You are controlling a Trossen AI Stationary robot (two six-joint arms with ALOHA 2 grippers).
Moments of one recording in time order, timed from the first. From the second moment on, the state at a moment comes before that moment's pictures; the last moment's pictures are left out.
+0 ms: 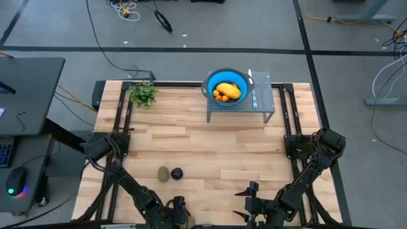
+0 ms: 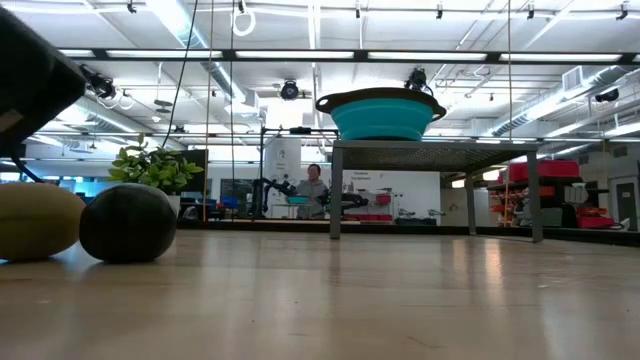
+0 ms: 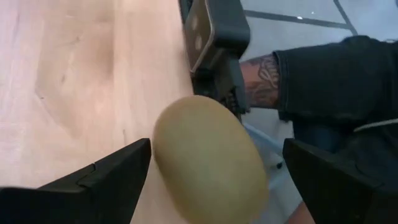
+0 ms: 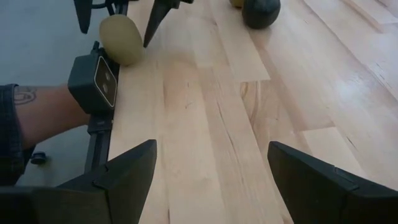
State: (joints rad) left arm -0.87 2.05 1.20 0.12 -0.34 -0.67; right arm 0.99 1.85 1.09 -0.21 0.83 0.86
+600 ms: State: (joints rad) left arm -0.87 2.05 1.20 0.01 -0.39 -0.70; right arm 0.99 1.85 1.09 -0.21 0.83 0.86
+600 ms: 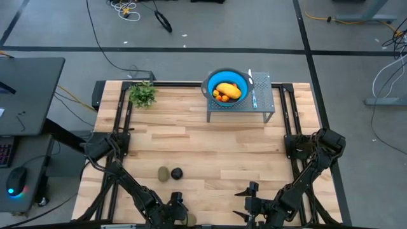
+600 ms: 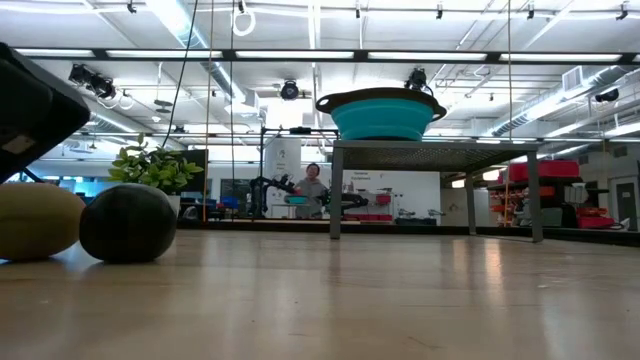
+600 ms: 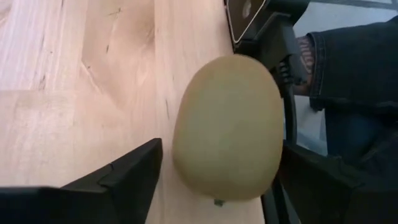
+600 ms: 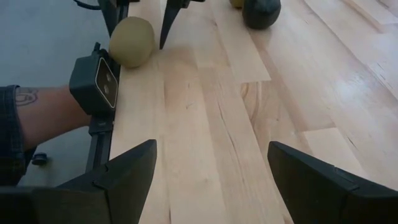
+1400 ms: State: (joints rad) left arm -0.86 2.05 1.20 0.10 -0.44 -0.64; right arm 0.99 1.85 1.09 -0.21 0.83 0.86
